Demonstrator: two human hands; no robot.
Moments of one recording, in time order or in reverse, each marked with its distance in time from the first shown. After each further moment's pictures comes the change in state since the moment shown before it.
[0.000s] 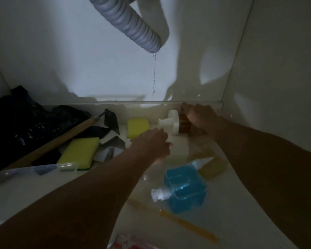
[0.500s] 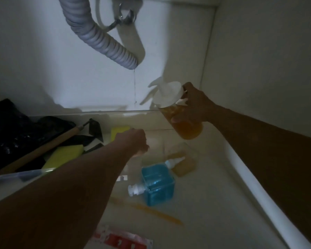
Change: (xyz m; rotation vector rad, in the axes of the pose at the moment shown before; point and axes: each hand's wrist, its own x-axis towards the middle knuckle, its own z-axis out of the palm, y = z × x) left_hand 0.003 0.019 -0.024 0.113 -0.027 -0.119; right_hand -0.061 0.039 -0.104 0.778 0.079 0.108
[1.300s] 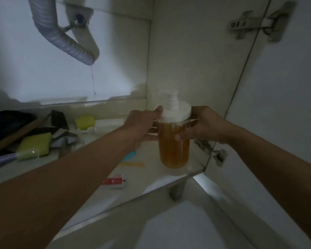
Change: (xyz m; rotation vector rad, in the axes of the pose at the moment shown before) left_hand -0.203 0.090 -0.057 -1.616 -0.259 0.172; right_hand -0.282 -0.075 -0.063 0.047 0.020 0.299
